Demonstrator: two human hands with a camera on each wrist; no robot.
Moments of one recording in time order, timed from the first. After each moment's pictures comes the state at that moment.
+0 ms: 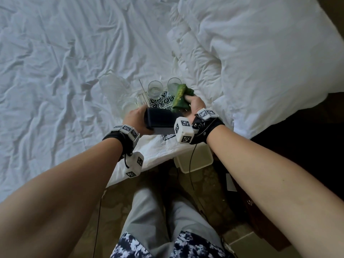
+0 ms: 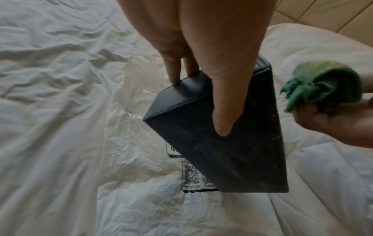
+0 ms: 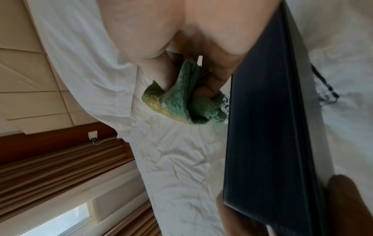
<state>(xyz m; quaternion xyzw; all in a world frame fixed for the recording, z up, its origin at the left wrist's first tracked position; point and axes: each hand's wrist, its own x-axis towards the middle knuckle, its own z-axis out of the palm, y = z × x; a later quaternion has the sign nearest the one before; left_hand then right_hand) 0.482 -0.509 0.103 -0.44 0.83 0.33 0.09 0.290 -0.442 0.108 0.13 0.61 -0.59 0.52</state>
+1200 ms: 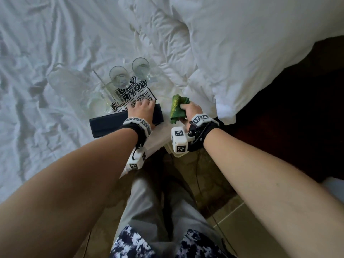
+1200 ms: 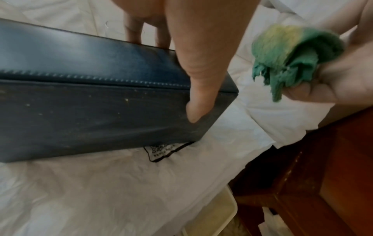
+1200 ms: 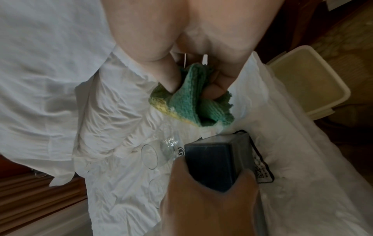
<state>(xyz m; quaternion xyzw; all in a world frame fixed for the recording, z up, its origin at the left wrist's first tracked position) 0.382 -0.469 0.013 -0.29 0.91 0.13 0.28 0.254 -0.349 0.031 0.17 0.74 -0.47 0.45</state>
